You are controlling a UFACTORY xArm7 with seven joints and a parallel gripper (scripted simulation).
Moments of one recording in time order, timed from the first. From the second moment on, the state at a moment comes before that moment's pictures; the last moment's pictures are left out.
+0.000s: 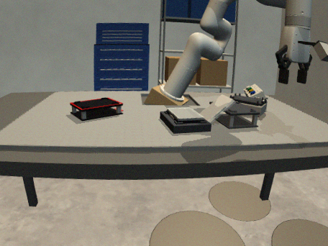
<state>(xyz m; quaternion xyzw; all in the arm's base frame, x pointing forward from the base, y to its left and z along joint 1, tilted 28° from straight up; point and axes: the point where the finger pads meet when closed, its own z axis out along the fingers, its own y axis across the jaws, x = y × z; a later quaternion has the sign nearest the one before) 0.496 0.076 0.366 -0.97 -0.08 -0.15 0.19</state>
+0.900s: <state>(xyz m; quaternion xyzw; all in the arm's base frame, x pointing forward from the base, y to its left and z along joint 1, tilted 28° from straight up) 0.457 0.029 0.315 -0.97 -0.05 -0.15 0.18</state>
